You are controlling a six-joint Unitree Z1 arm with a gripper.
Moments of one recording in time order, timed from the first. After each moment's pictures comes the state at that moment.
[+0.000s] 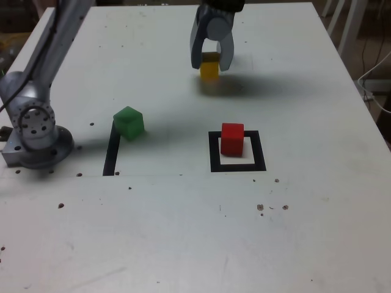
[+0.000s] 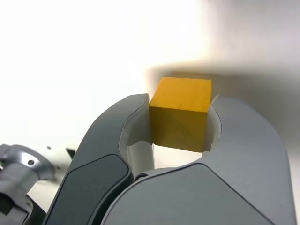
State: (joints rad) arm 0.54 2.27 -1.95 1.54 0.08 0.51
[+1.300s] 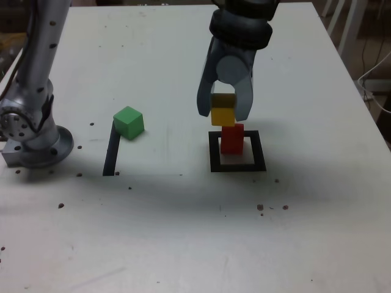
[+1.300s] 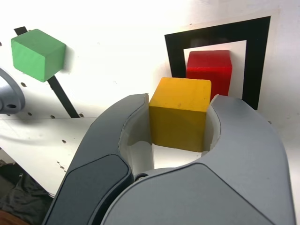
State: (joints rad) arm 0.01 2.08 -1.78 1.52 -0.04 0.15
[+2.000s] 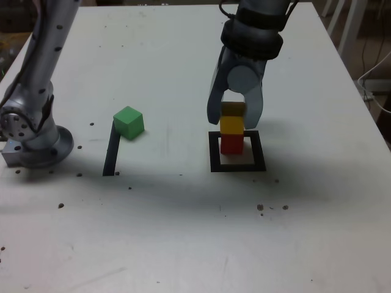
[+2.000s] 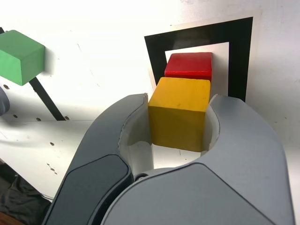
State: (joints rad) arm 0.01 2.13 -1.81 1.50 -0.06 0.15
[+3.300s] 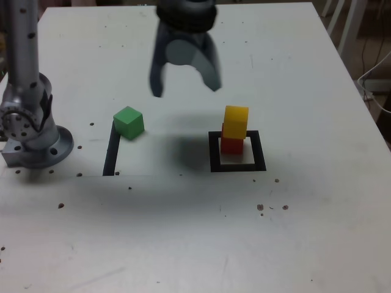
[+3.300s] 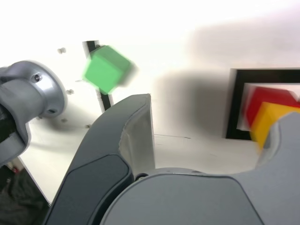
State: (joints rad) arm 0.07 1.82 -1.45 1.46 0.06 0.04
